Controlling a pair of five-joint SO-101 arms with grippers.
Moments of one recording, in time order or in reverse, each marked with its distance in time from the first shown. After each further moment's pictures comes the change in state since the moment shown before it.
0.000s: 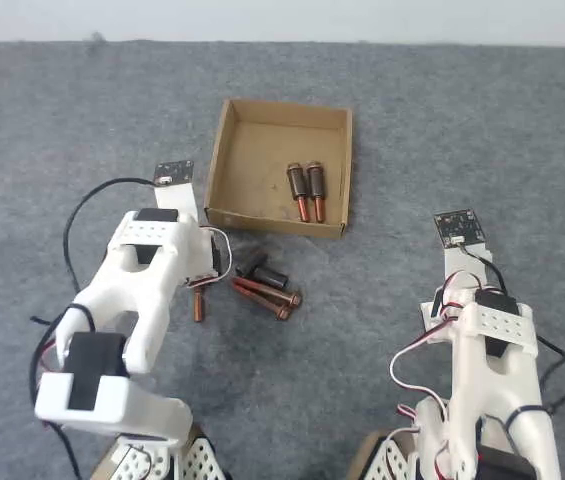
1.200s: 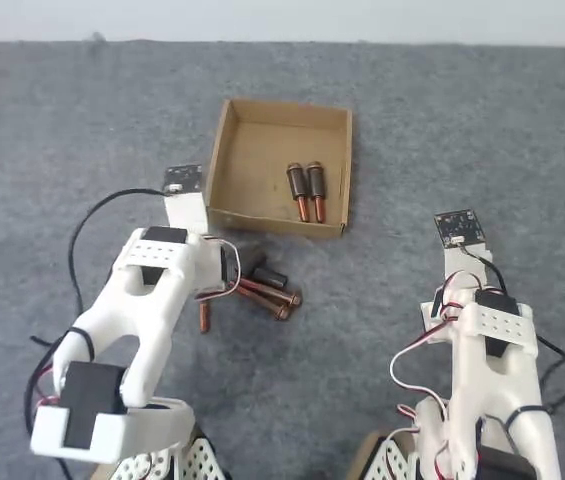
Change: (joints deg) left arm 3.5 -10.1 8.9 -4.7 -2.6; right arm 0.0 0.0 0.0 0.0 0.0
